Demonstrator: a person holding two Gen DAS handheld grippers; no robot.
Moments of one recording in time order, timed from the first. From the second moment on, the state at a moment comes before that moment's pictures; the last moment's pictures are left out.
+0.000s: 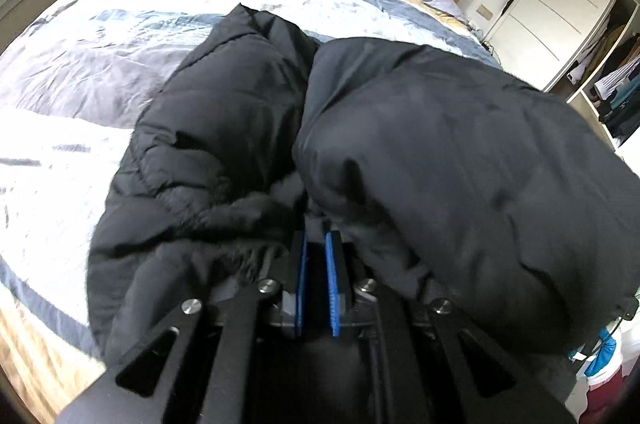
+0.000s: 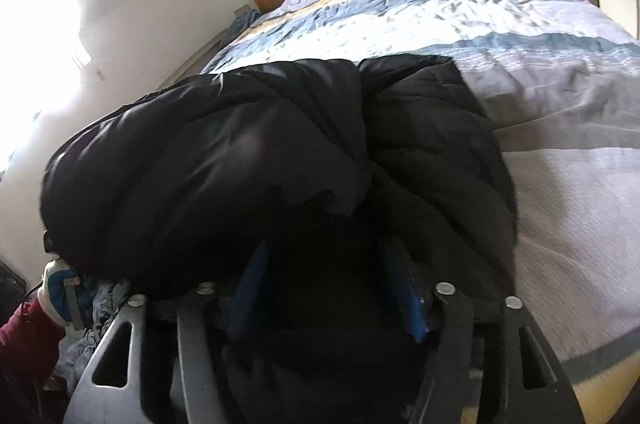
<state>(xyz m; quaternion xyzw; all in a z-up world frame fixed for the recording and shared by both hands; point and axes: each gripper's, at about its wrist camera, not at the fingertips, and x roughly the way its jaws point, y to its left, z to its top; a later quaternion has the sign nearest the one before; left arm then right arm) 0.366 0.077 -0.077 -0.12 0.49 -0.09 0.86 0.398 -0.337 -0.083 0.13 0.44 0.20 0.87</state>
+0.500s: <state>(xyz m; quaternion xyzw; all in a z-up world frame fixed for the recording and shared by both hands) 0.354 0.115 0.021 -0.14 0.41 -0.11 0.89 0.404 -0.341 0.011 0.11 0.37 0.20 0.90</state>
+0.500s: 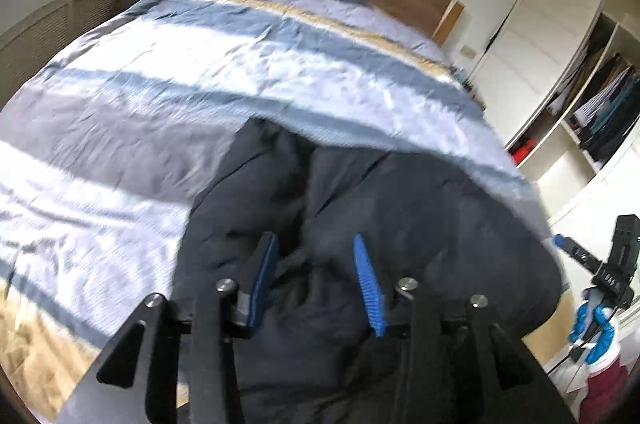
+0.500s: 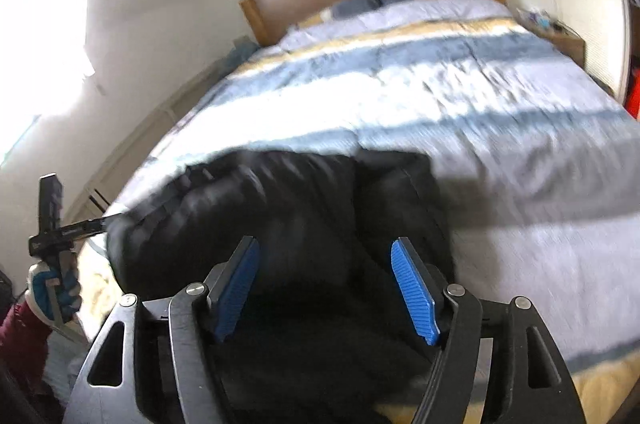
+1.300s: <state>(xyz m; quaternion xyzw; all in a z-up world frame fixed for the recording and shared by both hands) 0.346 -0.003 -0.064 -0.02 0.46 -0.14 0.88 0.403 -0.242 -0.074 0.02 0.44 0.27 0.85</state>
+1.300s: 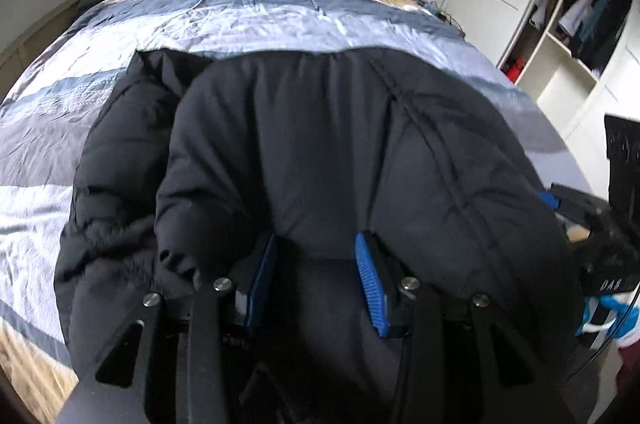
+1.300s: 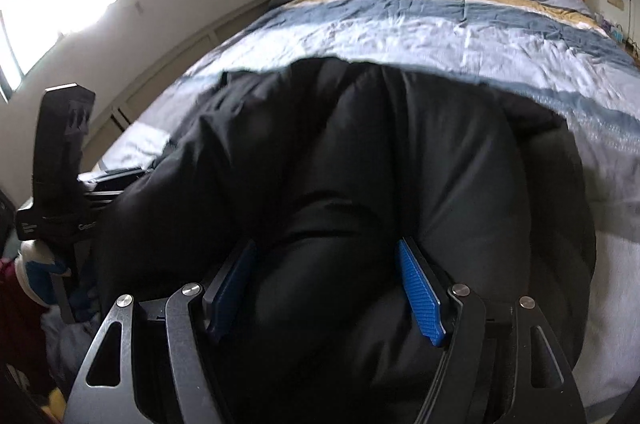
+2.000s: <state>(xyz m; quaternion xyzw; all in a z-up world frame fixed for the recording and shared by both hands) 0.317 0.000 -0.089 -0.01 0.46 -0.13 0.88 0.378 -0.249 -0.102 0.02 0.45 0.26 0.86</state>
